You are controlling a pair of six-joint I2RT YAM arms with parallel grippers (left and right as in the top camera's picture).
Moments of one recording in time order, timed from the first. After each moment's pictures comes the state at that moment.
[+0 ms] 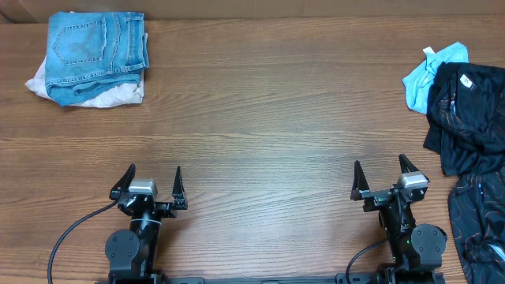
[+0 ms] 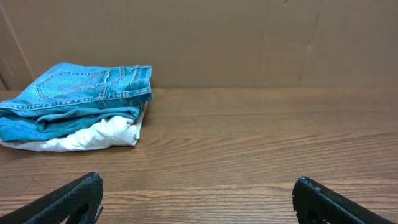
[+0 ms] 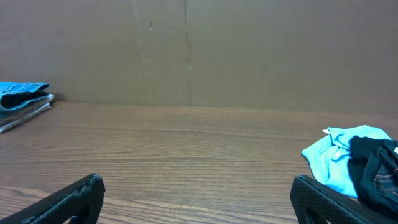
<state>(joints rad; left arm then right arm) 0.03 0.02 0.01 -0.07 0.09 -0.02 -0.01 0.01 0.02 -0.02 -0.15 0.02</state>
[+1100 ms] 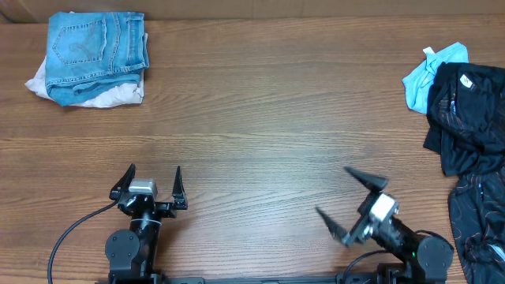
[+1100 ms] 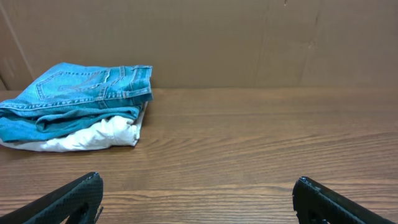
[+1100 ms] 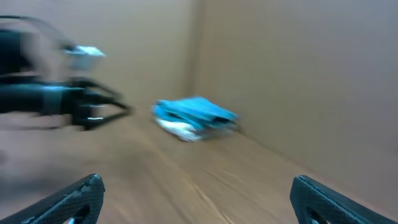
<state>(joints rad) 0.03 0.02 0.01 -0.07 0.09 -0.02 -0.01 0.01 0.02 0.25 -0.97 0.02</state>
